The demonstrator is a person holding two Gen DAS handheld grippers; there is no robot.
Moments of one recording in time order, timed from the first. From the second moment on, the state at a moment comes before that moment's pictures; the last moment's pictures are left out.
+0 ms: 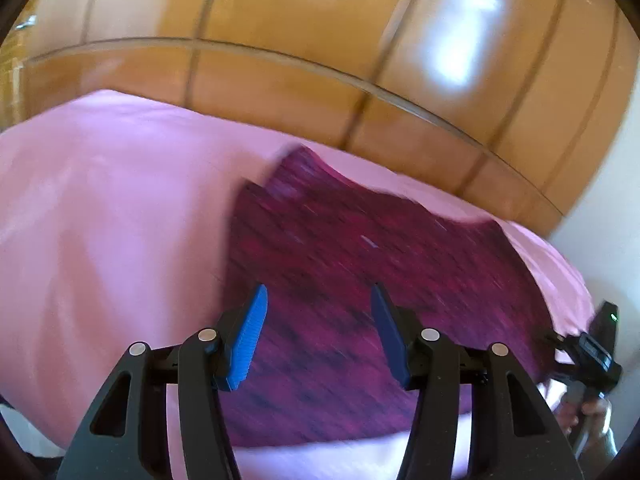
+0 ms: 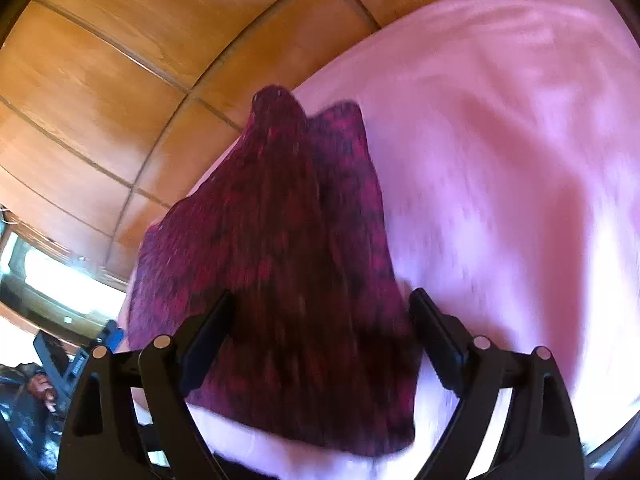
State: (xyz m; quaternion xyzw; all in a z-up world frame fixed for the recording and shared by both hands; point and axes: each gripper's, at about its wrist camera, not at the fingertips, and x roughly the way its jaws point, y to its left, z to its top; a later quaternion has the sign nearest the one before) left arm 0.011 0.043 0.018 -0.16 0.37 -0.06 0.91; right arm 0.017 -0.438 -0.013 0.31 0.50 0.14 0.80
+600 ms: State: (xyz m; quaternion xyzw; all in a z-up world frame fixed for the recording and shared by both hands) left arm 0.022 0.006 -0.017 -0.17 0.43 -0.12 0.88; right arm 0.008 -0.403 0.057 0.31 0.44 0.24 0.81
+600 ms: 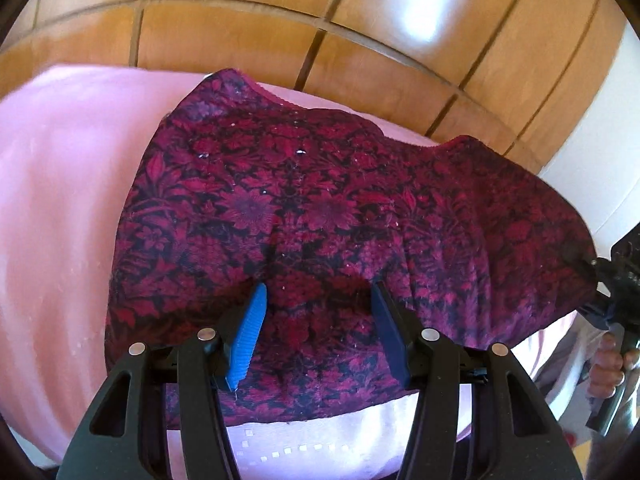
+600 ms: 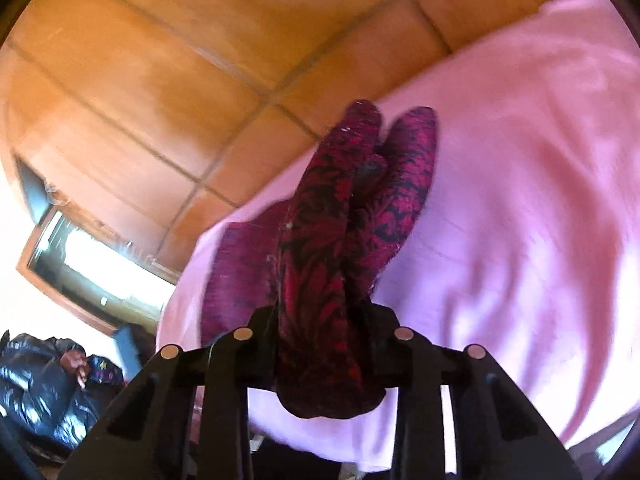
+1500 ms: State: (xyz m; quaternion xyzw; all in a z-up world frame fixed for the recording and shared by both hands) left arm 0.012 0.151 0.042 -0.36 0.32 -0.20 0.85; right arm -0.027 -0.086 0.055 -0.08 0.43 0.42 0.79
